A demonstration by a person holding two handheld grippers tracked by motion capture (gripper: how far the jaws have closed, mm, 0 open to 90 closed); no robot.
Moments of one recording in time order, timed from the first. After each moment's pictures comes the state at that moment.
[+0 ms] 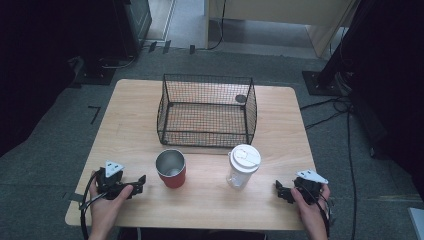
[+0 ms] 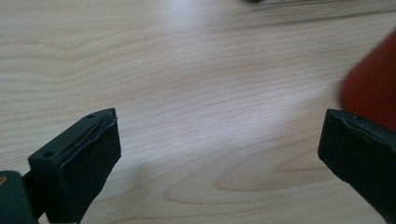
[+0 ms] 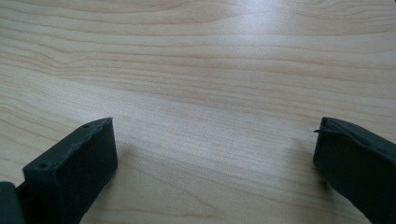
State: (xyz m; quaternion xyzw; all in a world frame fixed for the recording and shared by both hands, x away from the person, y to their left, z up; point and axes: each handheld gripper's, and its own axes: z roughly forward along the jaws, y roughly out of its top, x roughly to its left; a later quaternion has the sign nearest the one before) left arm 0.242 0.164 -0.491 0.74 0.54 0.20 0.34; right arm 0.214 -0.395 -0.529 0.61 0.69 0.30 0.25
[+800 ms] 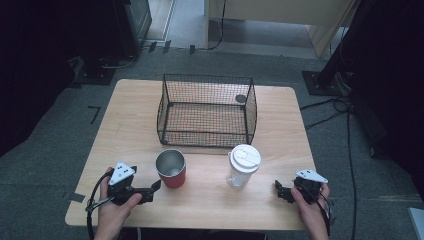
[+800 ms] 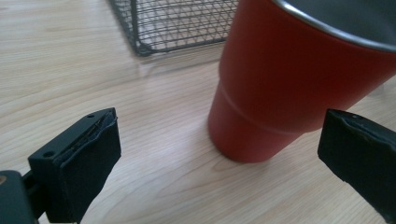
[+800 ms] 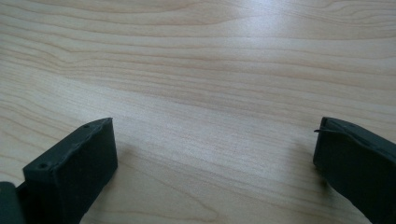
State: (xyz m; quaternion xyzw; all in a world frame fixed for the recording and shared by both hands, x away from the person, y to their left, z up) left arm 0.223 0.126 -0.461 0.76 0.46 0.15 0.43; right arm 0.216 -0.396 -0.529 0.60 0.70 0.30 0.24
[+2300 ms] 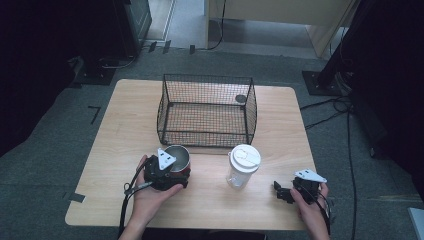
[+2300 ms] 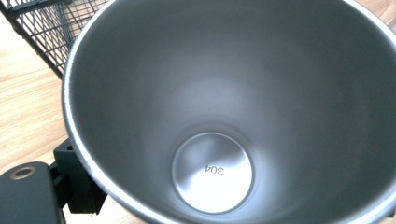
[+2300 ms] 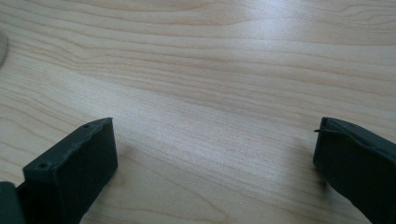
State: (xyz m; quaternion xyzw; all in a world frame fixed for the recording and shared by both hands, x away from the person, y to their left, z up) left arm 0.254 0.038 -0.453 0.80 0.44 0.20 0.35; right arm 0.216 -0.394 -0.529 0.59 0.71 0.31 0.24
